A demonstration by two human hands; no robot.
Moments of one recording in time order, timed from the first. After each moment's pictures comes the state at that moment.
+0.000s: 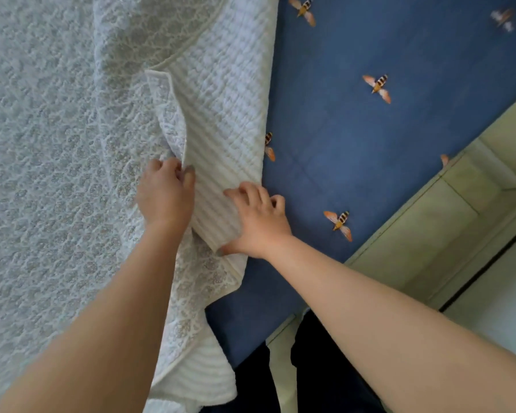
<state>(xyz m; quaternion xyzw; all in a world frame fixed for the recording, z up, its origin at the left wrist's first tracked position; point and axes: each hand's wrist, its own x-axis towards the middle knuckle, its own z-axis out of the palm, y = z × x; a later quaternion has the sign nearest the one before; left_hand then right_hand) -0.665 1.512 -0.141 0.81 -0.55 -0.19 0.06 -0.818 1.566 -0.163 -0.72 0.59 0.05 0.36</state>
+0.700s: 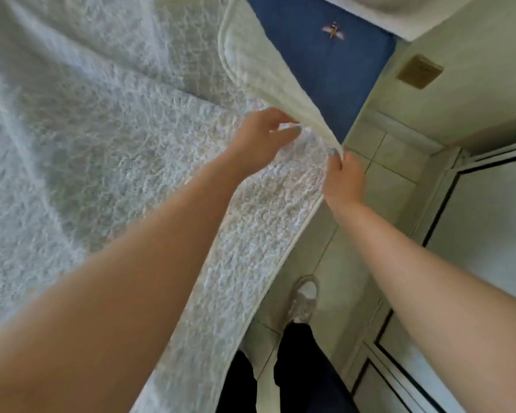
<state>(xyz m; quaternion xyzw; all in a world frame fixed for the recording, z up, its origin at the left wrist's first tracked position) -0.985 1.438 -0.098 0.47 -0.69 -0.54 0.09 -1.105 1.546 -0.151 -0.22 0.86 -0.34 0.29</state>
